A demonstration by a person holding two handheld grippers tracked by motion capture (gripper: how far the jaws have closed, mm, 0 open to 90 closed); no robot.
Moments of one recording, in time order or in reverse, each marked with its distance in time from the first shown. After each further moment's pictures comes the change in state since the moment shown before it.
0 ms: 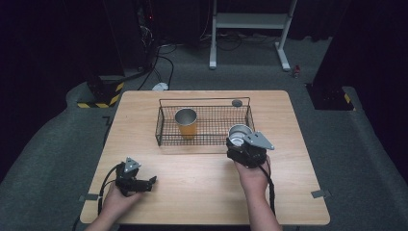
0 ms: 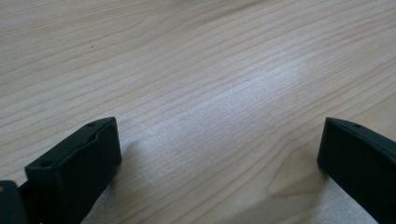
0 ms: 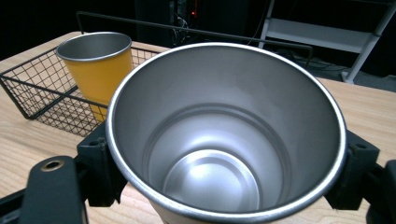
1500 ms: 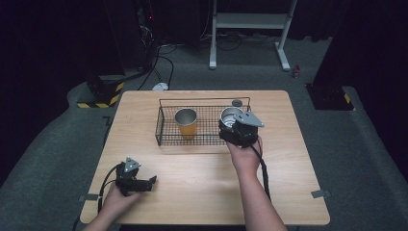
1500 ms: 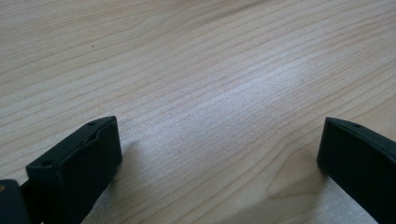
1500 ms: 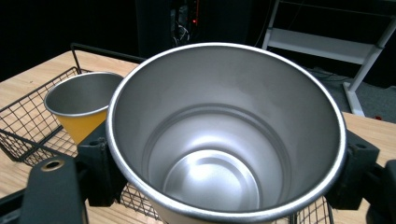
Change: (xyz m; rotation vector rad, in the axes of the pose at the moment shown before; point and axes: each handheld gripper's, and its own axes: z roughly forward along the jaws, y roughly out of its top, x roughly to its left) left arm 0.000 0.000 0.000 0.001 0.000 -0.006; right arm 0.005 0.047 0.039 -0.013 0.003 -0.011
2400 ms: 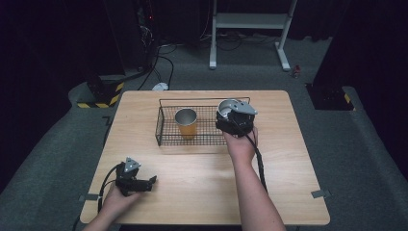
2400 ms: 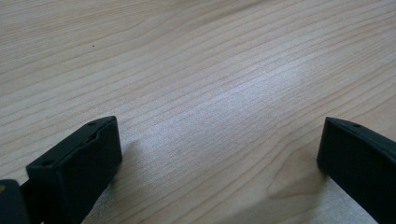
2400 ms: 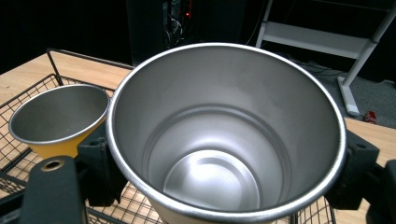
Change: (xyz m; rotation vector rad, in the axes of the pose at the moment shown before) left arm 0.000 0.000 0.000 -0.001 0.001 0.000; right arm -0.001 0.018 0.032 0.036 -0.030 0.004
